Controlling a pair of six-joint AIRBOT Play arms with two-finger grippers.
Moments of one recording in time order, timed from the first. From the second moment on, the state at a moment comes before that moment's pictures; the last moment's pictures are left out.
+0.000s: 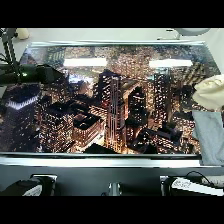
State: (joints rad) left arm -0.11 -1.13 1.45 1.01 -1.13 -1.39; right arm -0.79 -1.45 1.69 -0.75 1.22 1.63
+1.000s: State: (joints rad) left arm -0.11 -1.13 1.45 1.01 -1.13 -1.35; right arm -0.91 -1.35 1.60 -1.56 1.78 1.64
